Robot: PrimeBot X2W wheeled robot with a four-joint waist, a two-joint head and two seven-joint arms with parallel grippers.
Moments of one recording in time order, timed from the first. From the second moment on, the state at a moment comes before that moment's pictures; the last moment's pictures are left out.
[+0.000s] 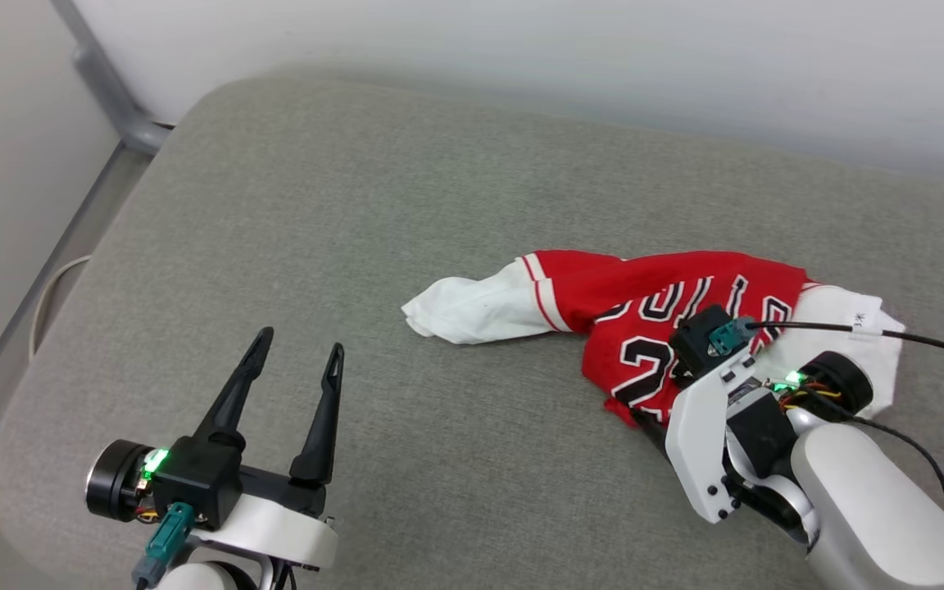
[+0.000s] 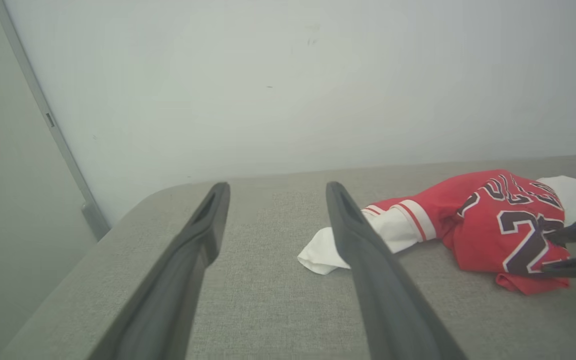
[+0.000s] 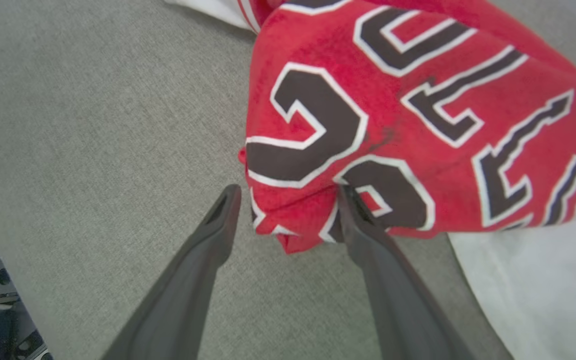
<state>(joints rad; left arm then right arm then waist) -0.07 0.27 -0.25 -0.05 -0.21 0.03 -0.26 -0.44 -0.31 0.51 0.26 0.38 0.13 0.60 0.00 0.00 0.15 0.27</state>
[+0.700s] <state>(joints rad) -0.02 0.20 -0.16 -0.01 -0.14 -0.05 -0.26 -0.48 -0.36 0.65 0.36 0.57 0.13 0.62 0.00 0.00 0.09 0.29</state>
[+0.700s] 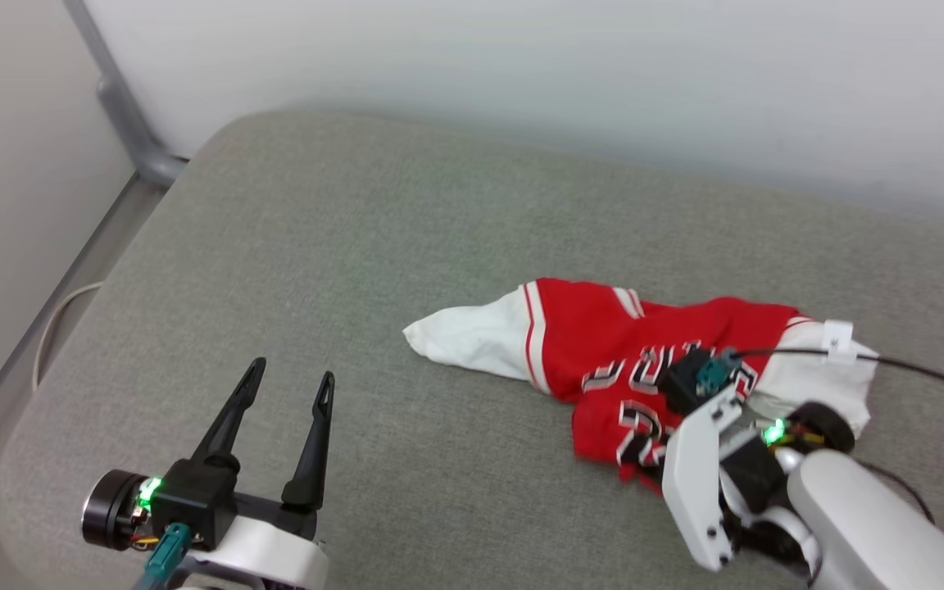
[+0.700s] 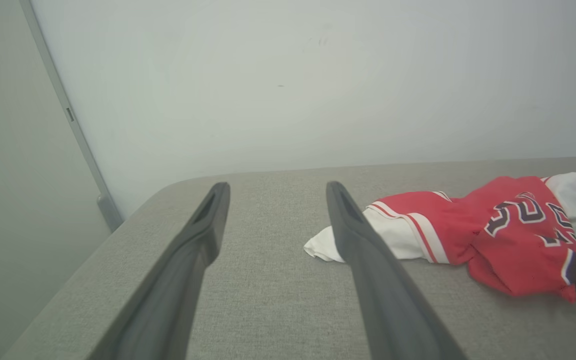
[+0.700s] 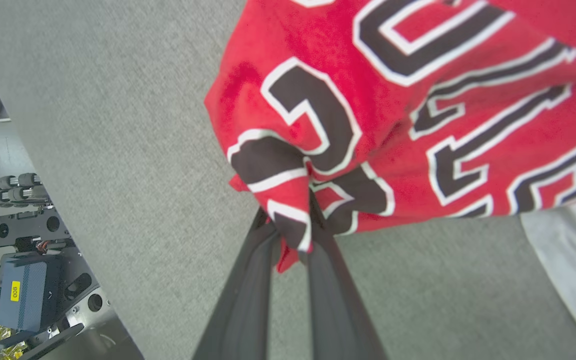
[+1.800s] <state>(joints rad) 0.00 0.15 -0.11 0.00 -0.10 -0.10 -0.26 -0.24 -0.40 0.13 0.01 0.38 0.13 0.93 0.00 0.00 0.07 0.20</state>
